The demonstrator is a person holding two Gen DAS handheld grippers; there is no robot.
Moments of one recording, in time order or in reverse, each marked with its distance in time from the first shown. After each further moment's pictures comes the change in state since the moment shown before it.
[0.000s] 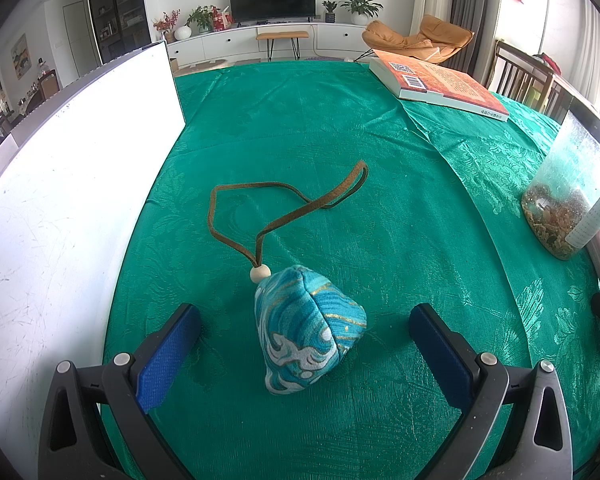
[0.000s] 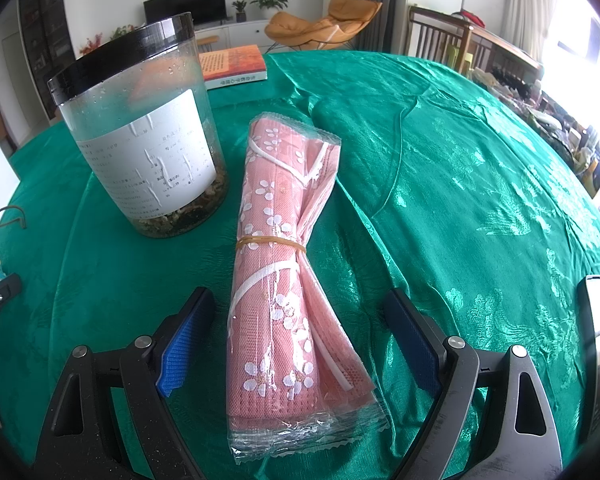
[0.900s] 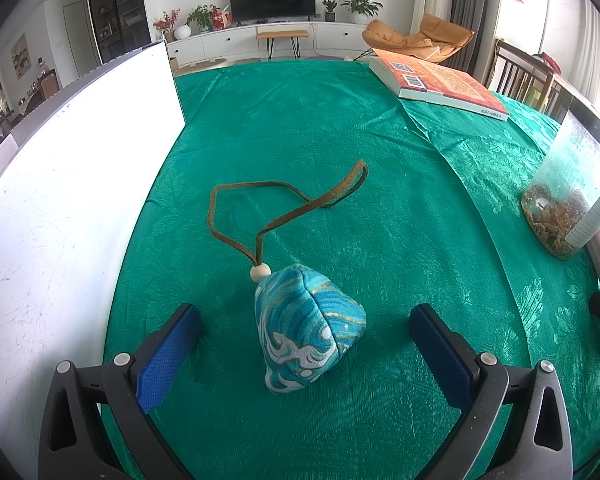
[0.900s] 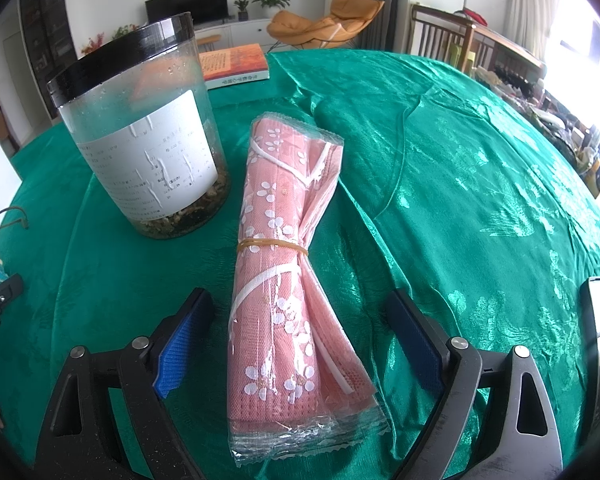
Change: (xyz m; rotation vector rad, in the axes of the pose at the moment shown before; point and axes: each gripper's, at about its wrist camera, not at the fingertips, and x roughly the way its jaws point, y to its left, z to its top) left arm 0.000 0.000 0.000 0.002 0.012 -0.001; right arm 0.004 0.000 0.003 -0.009 0.023 0.030
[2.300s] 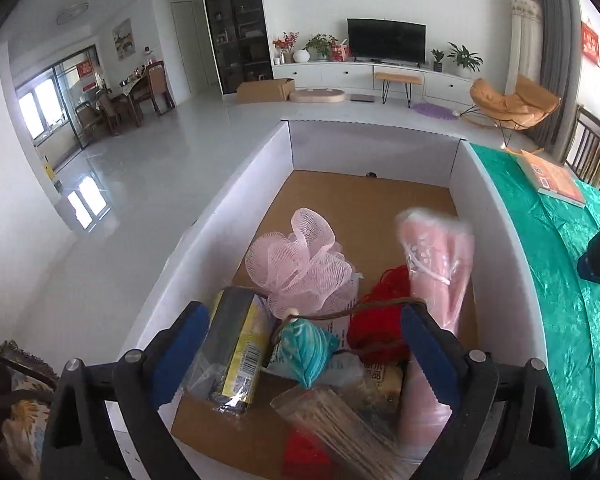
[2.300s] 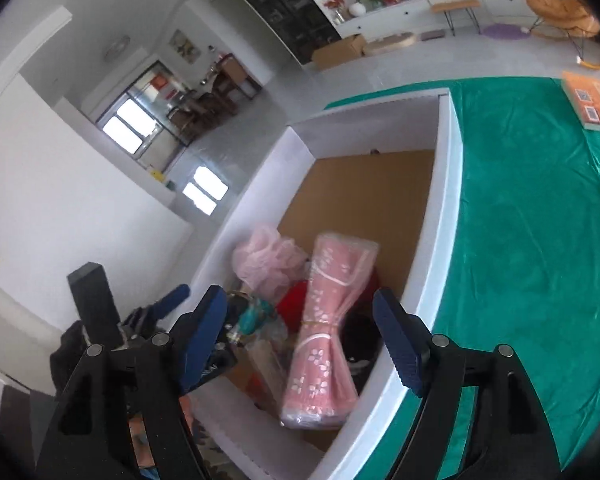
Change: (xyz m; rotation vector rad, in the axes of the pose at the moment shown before) left arm -0.212 0.259 -0.078 -0.189 -0.139 0.274; right arm -0.163 0.354 -0.003 -0.253 0.155 0.875
